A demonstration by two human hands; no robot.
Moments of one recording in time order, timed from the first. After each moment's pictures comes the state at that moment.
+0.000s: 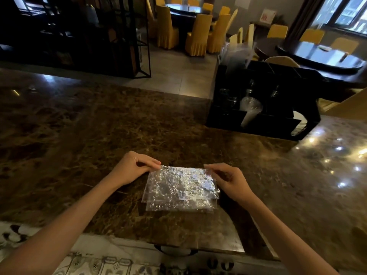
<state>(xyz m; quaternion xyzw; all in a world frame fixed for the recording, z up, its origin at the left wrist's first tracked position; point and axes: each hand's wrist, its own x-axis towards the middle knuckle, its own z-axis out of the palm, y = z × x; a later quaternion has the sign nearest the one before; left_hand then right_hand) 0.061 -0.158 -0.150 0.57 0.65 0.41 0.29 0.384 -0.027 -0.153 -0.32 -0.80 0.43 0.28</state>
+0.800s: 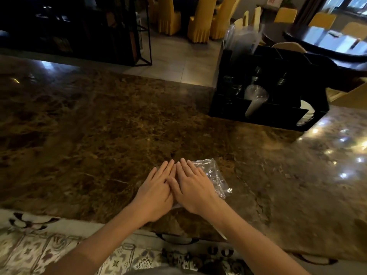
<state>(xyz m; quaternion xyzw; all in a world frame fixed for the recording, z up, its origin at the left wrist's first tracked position) 0.172 -0.197 -0.165 0.67 0.73 -0.03 0.11 0.301 -0.113 -0.144 -0.35 -0.92 0.16 -0.07</state>
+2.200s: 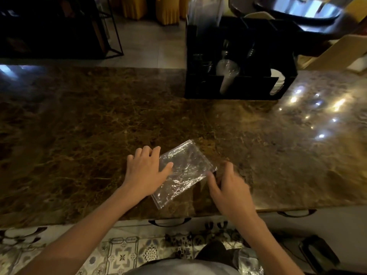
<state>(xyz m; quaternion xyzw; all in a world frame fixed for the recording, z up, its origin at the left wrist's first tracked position) 0.180 -0.169 -0.148 0.60 0.80 0.02 0.06 0.421 -0.148 -0.133 -0.59 -0.75 0.25 0.14</state>
